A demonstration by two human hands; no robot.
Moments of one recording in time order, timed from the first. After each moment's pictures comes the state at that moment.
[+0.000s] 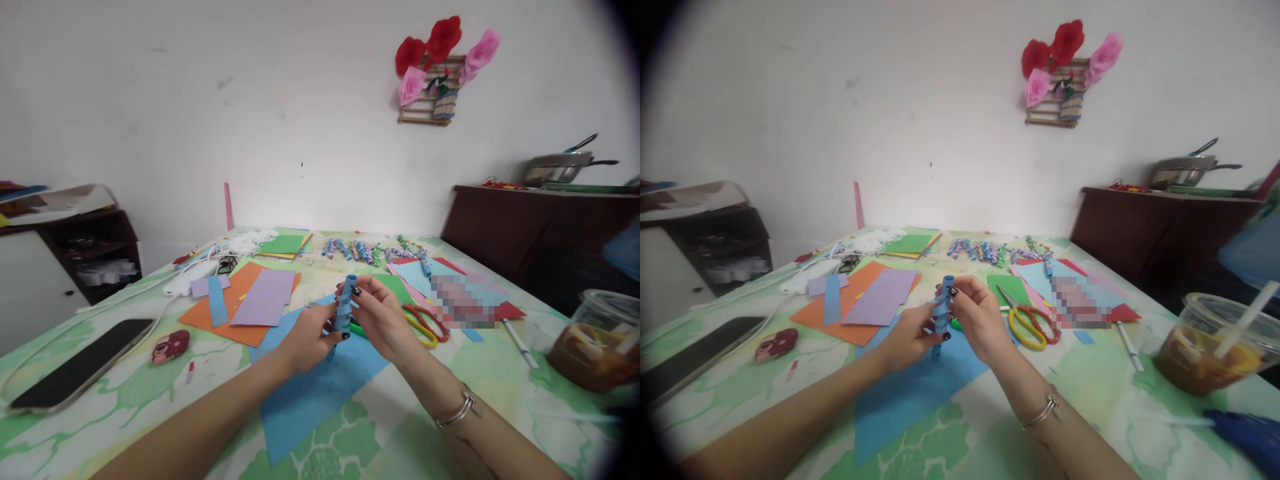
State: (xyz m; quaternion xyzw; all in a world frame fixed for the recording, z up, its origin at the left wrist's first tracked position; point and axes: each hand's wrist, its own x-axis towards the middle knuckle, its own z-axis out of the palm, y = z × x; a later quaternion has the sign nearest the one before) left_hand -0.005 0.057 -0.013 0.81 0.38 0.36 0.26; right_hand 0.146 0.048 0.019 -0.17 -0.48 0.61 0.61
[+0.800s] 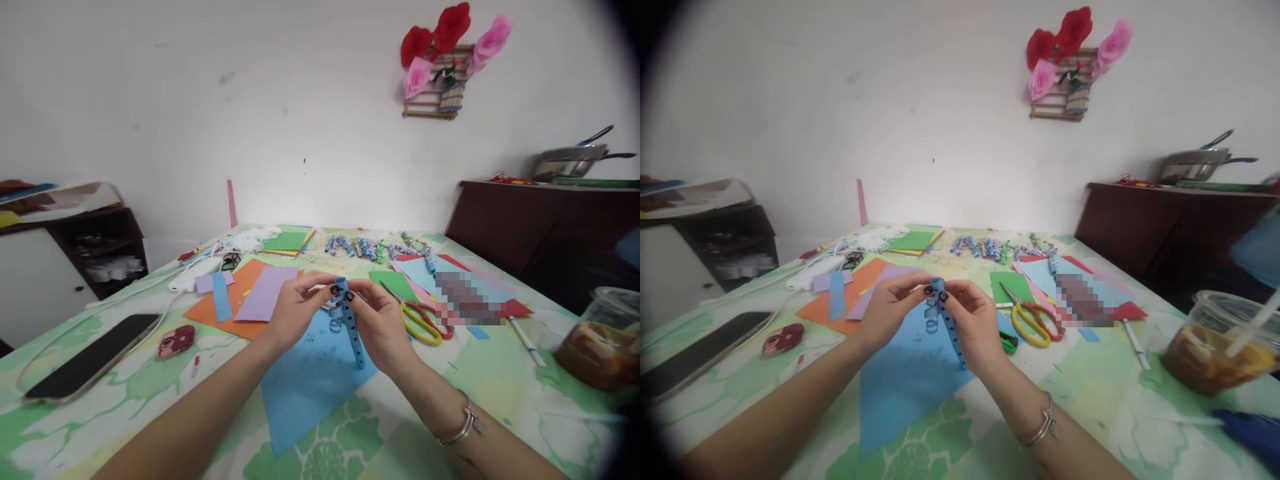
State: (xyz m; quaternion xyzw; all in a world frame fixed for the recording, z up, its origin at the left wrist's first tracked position) left_hand -0.015 0.050 0.034 0.67 0.29 0.57 0.38; right_hand 0.127 0.037 0.013 -0.21 -0.48 0.54 0.66
